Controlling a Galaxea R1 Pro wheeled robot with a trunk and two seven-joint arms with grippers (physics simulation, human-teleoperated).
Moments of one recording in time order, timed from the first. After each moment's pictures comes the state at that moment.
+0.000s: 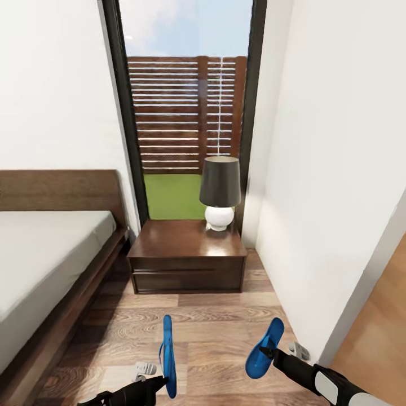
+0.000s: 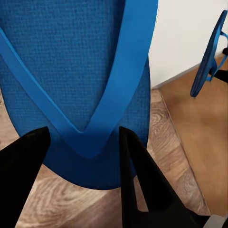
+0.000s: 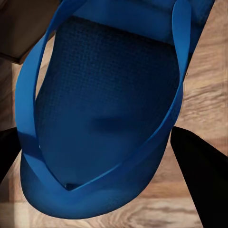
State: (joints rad) left arm -0.44 0.12 -0.49 -0.27 0.68 -0.03 -0.83; right arm -0.60 -0.18 0.35 -0.09 -0.86 0.16 0.57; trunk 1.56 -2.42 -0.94
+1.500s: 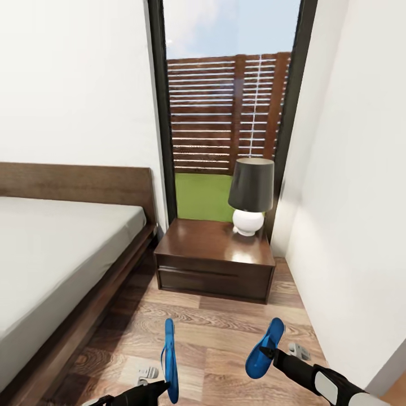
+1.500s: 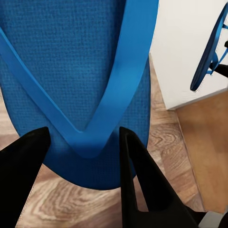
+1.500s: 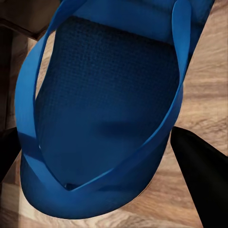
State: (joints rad) left arm -0.44 0.10 -0.49 -0.23 0.68 -0.03 -0.83; right arm -0.60 -0.18 0.35 -0.09 -0.86 0.15 0.57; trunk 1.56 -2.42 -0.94
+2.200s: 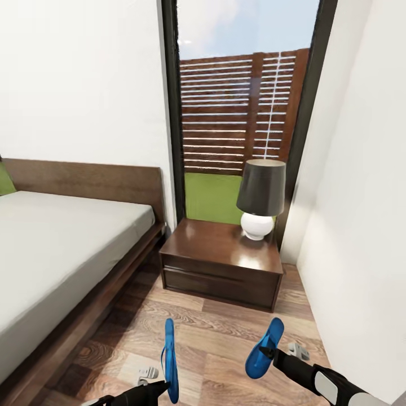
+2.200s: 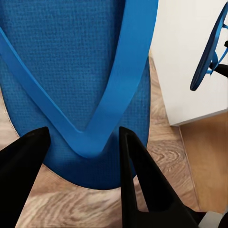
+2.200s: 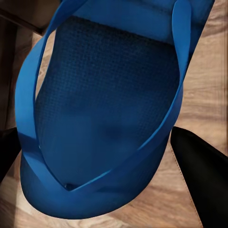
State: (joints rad) left arm -0.44 0.10 -0.49 -0.23 0.68 -0.03 -0.83; right arm -0.60 -0.18 0.35 -0.09 -0.86 0.15 0.57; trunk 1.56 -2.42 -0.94
